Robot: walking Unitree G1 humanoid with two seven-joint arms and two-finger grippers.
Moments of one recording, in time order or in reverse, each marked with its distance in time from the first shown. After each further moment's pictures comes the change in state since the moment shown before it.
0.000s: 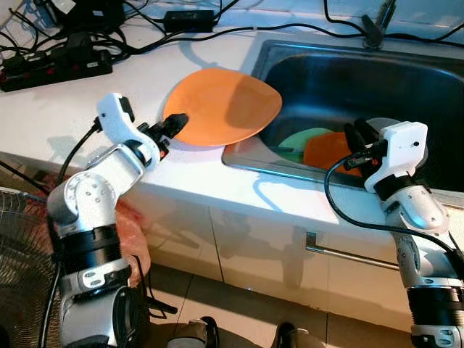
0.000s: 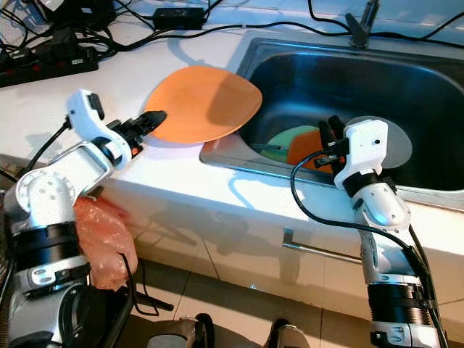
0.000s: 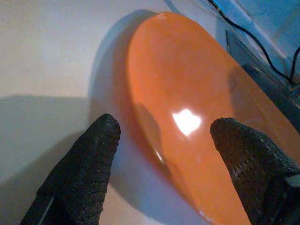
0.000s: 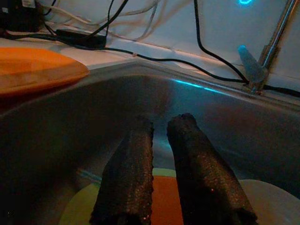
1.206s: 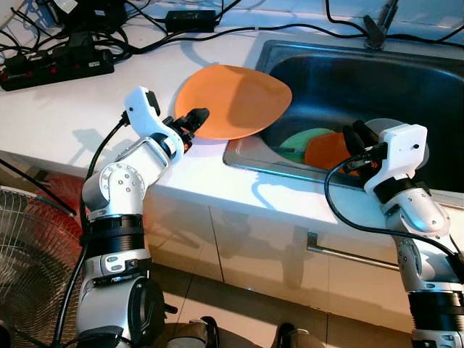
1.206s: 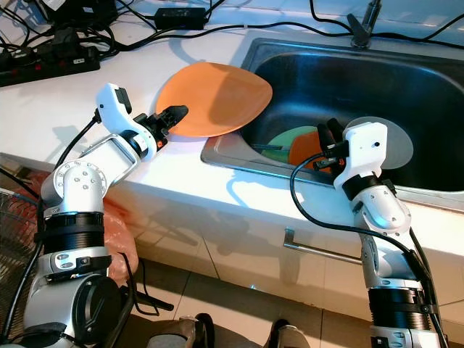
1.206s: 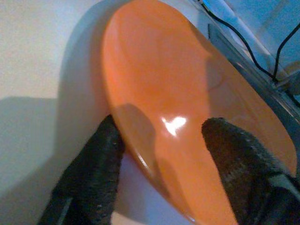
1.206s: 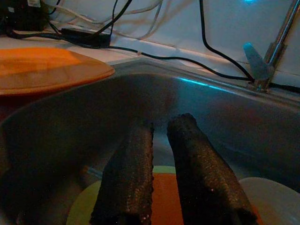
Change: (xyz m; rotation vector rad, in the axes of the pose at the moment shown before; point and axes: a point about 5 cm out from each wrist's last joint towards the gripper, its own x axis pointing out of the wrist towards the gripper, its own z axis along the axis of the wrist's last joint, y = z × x) left arm 0.023 -0.023 -0.014 -0.019 0.009 -0.047; right arm -0.004 0.002 0.000 0.010 0.009 0.010
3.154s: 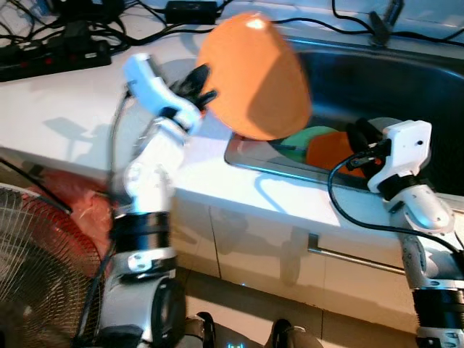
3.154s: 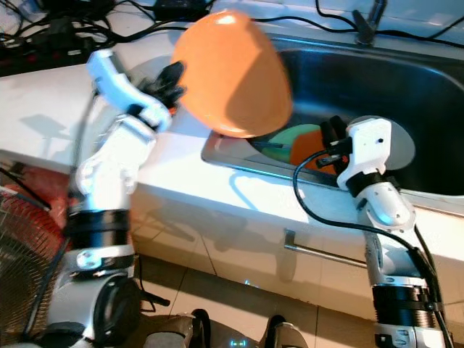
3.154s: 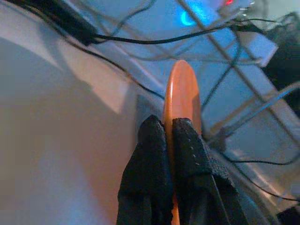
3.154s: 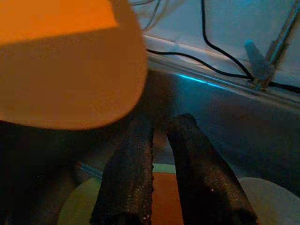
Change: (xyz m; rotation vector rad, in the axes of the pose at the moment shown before) left arm 0.008 -0.062 0.013 -0.044 -0.306 -0.273; right arm 0.000 -0.008 0.003 -0.015 0.007 -0.016
